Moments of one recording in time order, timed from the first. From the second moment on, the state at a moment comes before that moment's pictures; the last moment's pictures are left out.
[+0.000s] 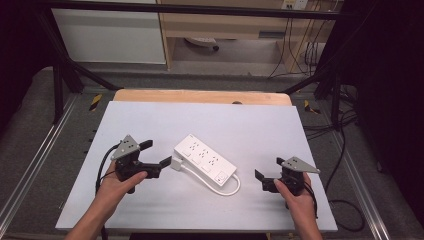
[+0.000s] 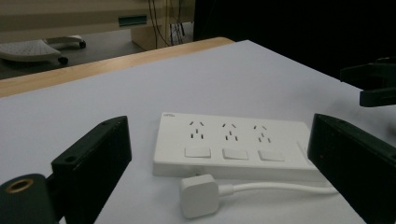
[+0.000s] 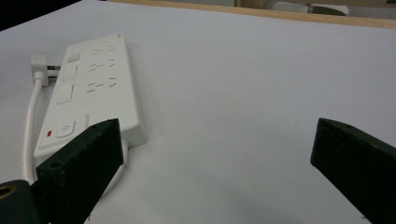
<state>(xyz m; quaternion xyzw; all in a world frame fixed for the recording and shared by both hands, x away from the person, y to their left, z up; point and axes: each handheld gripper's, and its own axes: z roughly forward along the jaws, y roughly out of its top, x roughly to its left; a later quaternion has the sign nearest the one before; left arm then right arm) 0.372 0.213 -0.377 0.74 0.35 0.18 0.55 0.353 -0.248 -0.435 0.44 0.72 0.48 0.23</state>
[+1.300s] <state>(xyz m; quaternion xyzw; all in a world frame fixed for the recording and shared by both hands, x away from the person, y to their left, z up) 0.392 0.173 -0.397 0.76 0.35 0.18 0.52 0.352 -0.252 -0.434 0.44 0.72 0.48 0.23</state>
